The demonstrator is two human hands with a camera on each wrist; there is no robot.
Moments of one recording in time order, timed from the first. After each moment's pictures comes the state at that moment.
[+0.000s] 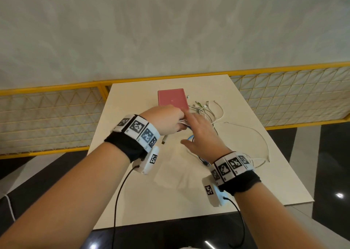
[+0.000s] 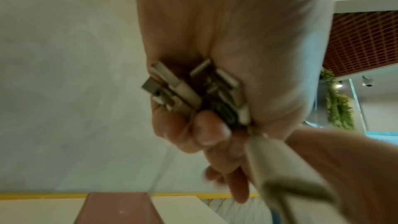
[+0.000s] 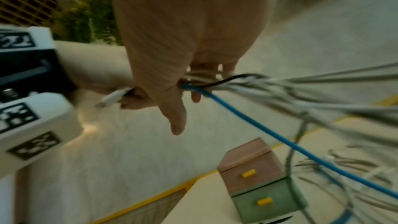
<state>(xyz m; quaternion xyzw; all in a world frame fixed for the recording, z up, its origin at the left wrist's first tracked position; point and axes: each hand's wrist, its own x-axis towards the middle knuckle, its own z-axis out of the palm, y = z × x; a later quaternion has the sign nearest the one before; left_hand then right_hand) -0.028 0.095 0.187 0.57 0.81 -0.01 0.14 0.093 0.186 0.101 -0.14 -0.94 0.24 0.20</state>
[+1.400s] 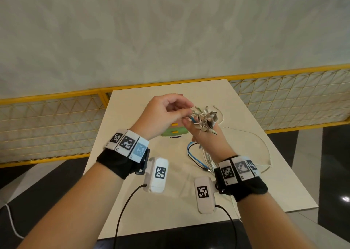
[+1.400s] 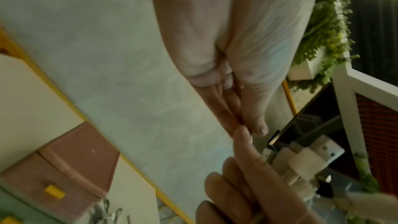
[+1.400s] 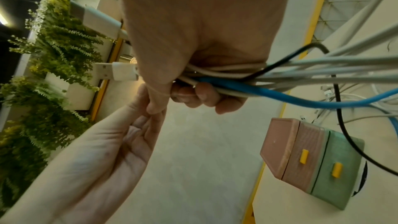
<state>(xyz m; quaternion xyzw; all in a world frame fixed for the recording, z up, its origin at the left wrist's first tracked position) -0.024 0.083 0.193 0.49 0.66 0.54 0.19 0.095 0.175 0.143 -0.21 -0.70 0.62 0.29</state>
